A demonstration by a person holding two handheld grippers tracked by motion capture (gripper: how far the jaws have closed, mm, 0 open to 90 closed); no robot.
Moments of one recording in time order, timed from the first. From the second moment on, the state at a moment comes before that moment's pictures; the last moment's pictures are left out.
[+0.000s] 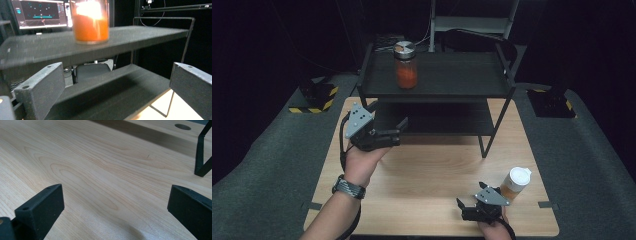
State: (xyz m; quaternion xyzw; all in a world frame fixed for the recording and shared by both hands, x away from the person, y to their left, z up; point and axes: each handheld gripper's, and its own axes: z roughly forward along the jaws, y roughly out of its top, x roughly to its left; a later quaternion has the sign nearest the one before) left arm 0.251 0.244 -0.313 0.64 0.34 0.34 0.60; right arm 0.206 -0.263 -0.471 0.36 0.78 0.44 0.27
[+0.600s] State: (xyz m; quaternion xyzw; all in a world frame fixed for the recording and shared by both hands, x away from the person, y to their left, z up) left arm 0.223 0.256 -0.372 0.66 0.36 0.32 0.58; right arm 0.205 -0.260 -0.471 0.36 0.78 0.43 0.27
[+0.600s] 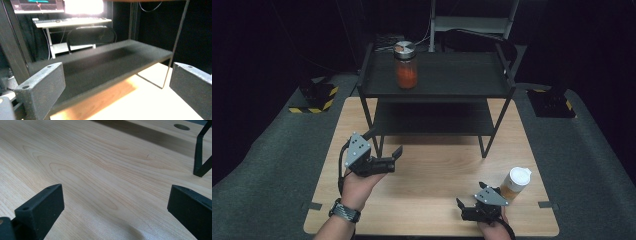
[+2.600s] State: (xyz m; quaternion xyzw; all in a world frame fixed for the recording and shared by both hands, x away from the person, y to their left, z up) left arm 0.201 0.258 -0.476 0.77 0.38 0.28 0.43; right arm 0.200 -0.249 -0.470 0.35 0.79 0.41 0.30
